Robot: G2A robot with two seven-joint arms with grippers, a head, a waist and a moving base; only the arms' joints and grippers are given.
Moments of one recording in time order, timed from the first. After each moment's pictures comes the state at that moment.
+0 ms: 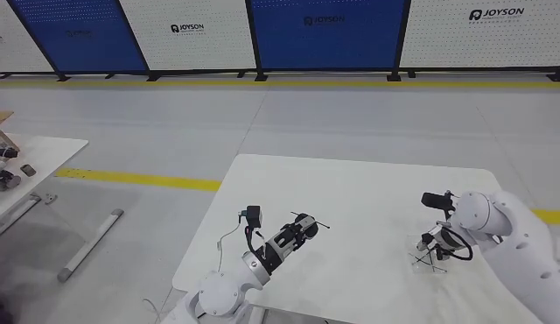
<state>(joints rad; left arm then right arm) 1.66 -1.14 -1.22 -1.92 -0.22 -0.09 -0.20 -0.69 -1.02 0.75 -1.16 -0.53 0.34 1.39</state>
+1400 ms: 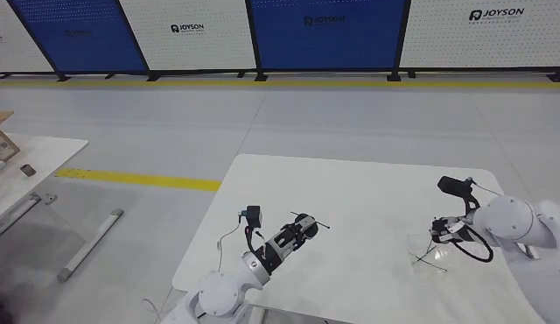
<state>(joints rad) 1.66 -1.14 -1.22 -1.92 -0.22 -0.09 -0.20 -0.93 -0.94 1.10 -1.52 -0.52 0.33 1.33</state>
